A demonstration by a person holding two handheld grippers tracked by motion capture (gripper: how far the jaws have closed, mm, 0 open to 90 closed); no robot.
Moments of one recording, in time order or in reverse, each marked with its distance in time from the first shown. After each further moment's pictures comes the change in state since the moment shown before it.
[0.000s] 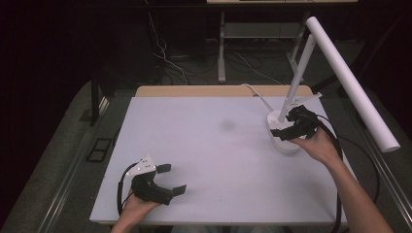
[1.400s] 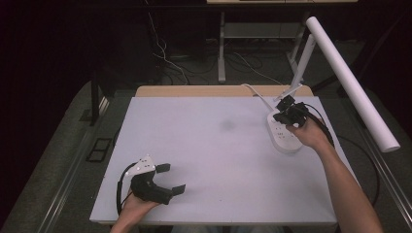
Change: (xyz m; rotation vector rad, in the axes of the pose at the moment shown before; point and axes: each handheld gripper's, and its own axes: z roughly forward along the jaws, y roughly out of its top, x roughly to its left) left arm 0.001 0.000 -0.001 0.004 0.007 0.001; right arm -0.017 0.028 0.040 0.127 -0.110 -0.074
